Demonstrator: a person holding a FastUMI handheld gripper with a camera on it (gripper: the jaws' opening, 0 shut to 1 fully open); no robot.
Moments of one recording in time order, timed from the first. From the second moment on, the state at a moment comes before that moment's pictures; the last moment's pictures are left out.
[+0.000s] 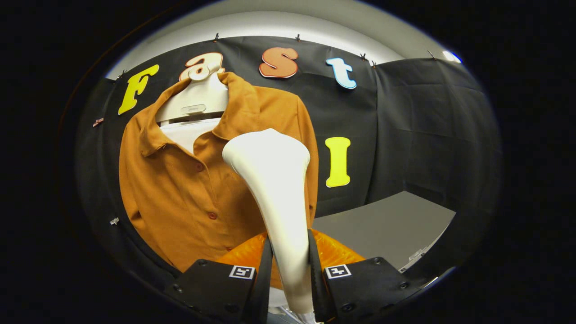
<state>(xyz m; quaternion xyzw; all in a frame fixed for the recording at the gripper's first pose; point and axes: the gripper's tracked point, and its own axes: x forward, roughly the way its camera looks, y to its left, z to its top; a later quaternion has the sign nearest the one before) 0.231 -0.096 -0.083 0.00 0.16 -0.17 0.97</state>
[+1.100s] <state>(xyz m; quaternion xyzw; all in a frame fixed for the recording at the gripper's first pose) 0.234 -0.098 -0.231 -0.01 0.34 -0.19 0.92</state>
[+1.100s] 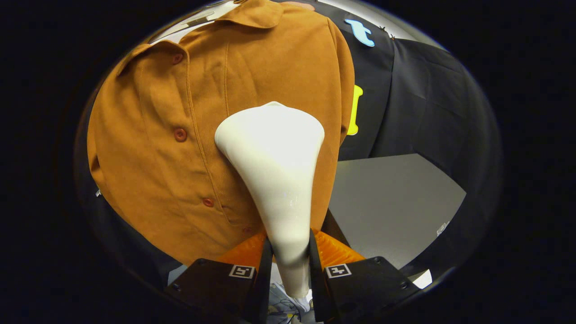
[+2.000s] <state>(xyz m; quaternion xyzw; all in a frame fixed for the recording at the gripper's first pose) 0.192 -0.107 -0.270 0.02 0.40 -0.19 0.90</state>
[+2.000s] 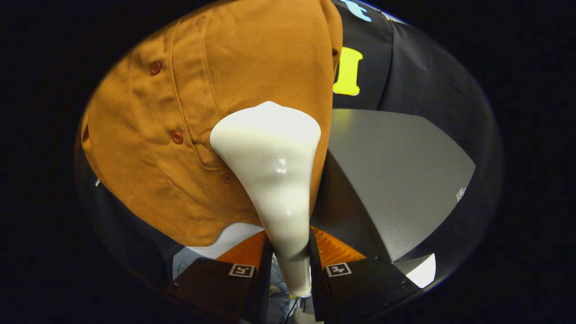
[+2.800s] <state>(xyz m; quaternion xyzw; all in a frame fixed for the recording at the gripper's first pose) 0.215 0.008 -0.092 -0.02 0.18 -0.10 0.98</state>
